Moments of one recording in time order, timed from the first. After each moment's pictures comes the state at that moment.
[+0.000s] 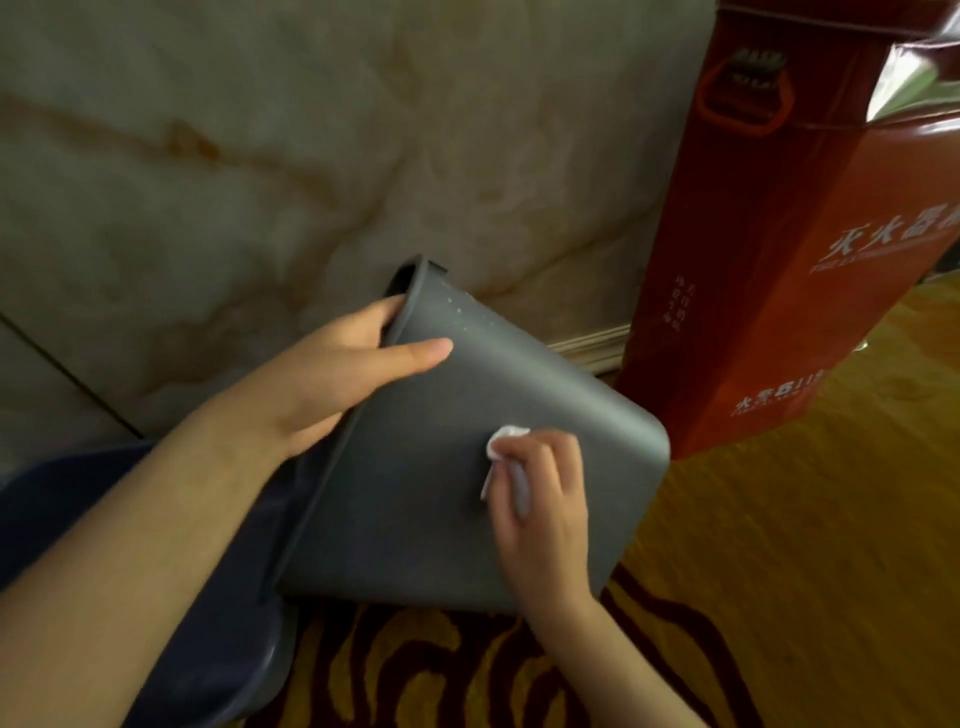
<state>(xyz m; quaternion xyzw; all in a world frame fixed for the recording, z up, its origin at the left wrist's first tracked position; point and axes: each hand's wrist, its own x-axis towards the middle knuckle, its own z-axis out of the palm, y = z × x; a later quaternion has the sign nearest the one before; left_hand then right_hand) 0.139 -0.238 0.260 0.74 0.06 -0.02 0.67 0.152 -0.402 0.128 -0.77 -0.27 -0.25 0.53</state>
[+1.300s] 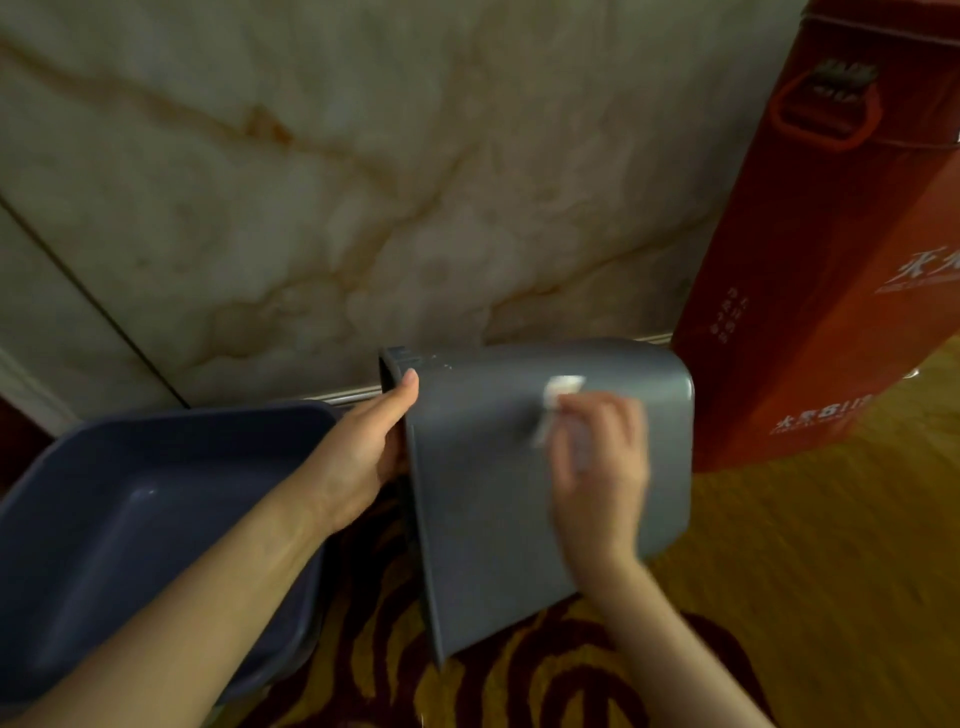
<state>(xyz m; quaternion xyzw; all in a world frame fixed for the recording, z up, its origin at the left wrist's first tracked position) 0.106 -0.228 0.193 0.58 0.18 0.04 0.79 0.172 -0.394 0.145 -0.79 -0.23 -0.28 0.50</state>
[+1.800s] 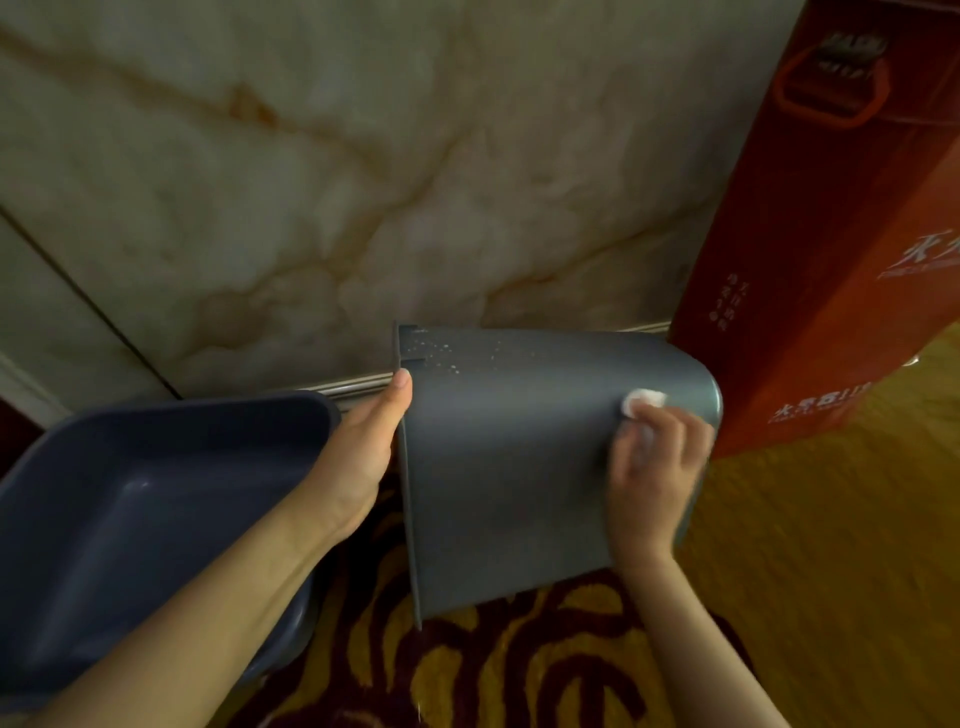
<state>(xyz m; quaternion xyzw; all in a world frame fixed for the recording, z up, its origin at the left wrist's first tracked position) 0.101 -0.243 0.184 0.64 0.20 0.11 0.73 0.206 -0.427 0.104 -0.81 -0.13 -0.31 0.48</state>
